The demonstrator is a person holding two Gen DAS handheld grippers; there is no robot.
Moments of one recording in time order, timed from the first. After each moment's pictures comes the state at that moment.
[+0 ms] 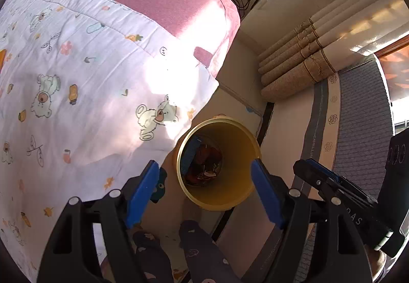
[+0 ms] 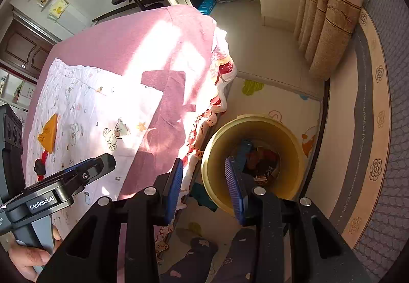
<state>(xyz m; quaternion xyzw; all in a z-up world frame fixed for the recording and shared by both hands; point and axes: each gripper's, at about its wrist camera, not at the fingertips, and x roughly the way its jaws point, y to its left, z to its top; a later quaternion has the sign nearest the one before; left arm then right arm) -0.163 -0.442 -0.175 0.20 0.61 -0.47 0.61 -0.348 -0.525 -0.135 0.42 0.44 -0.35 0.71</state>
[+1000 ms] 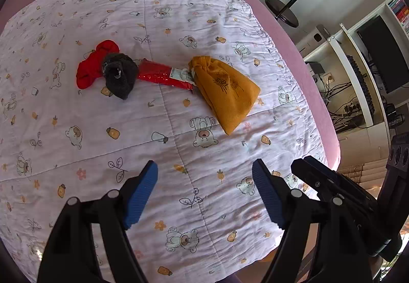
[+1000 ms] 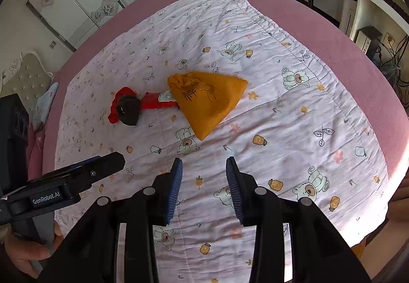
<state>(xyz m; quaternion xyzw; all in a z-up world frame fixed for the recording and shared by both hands) 0.114 -0.171 -0.104 -0.02 0.60 -0.24 0.76 0.033 -0.353 -0.085 0.22 0.51 -0.05 0.83</state>
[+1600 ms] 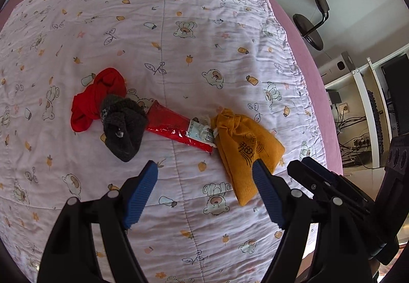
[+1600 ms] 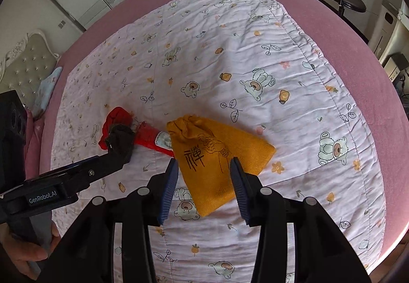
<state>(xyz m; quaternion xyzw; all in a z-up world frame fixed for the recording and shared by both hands) 0.219 -0.192 -0.126 -0.07 0.62 -0.18 0.76 0.161 -0.380 -0.110 0.18 0.54 0.01 0.82</state>
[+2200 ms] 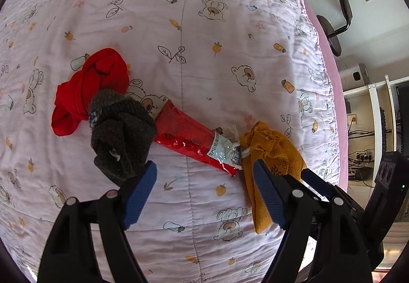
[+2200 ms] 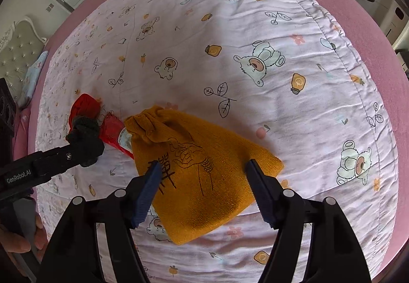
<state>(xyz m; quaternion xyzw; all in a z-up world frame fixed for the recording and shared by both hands) 0.259 -0.187 -0.183 -0.10 0.66 -0.15 0.73 0.198 -0.388 -0.176 0.16 0.60 0.00 0.78</state>
